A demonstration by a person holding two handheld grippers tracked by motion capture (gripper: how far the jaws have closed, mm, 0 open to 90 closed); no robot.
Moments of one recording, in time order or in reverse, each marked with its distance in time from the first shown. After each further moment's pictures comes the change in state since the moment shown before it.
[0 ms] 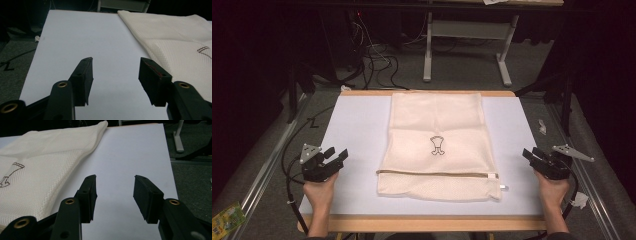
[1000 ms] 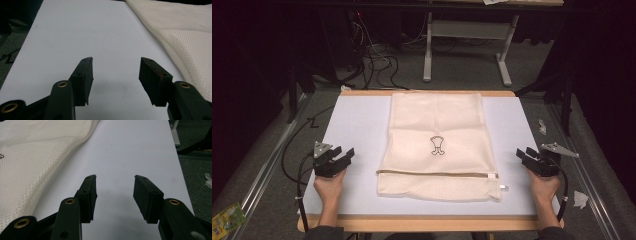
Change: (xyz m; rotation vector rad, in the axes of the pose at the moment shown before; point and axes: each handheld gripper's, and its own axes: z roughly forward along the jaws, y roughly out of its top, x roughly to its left) left arm 0.001 -0.013 0.040 0.044 0.033 -0.008; right arm 0.003 -0.008 0.028 0.057 -0.043 -0.027
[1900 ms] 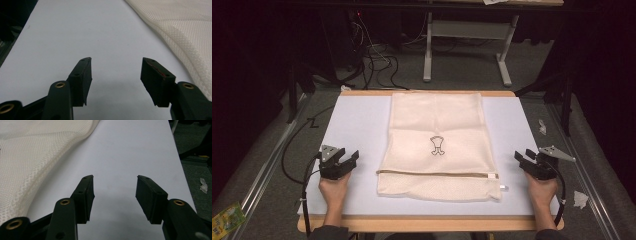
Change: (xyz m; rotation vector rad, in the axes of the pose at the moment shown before) left arm -0.010 -0.012 0.007 -0.014 0.013 0.081; right arm 0.004 -0.010 0.001 -0.023 -0.018 -0.043
